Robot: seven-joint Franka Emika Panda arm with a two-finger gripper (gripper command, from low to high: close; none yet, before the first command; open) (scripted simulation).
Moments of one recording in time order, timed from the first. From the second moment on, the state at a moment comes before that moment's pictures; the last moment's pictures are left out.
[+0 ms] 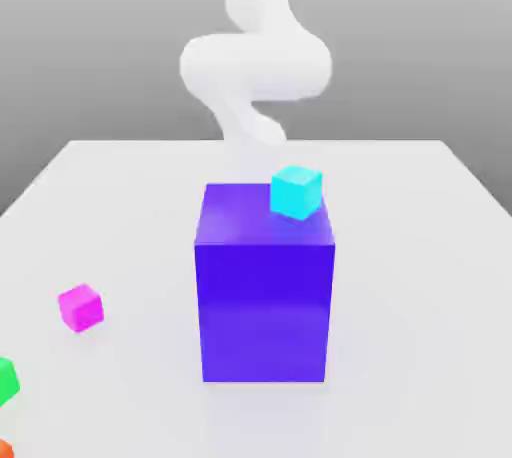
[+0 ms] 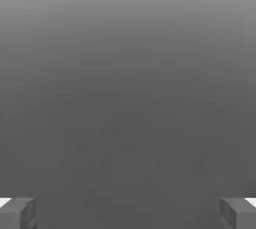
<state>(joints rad) -0.07 -0.74 0.01 -2.34 0.00 2.34 0.91</state>
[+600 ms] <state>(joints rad) -0.51 -0.30 0.02 -2.61 -0.02 2.63 1.71</state>
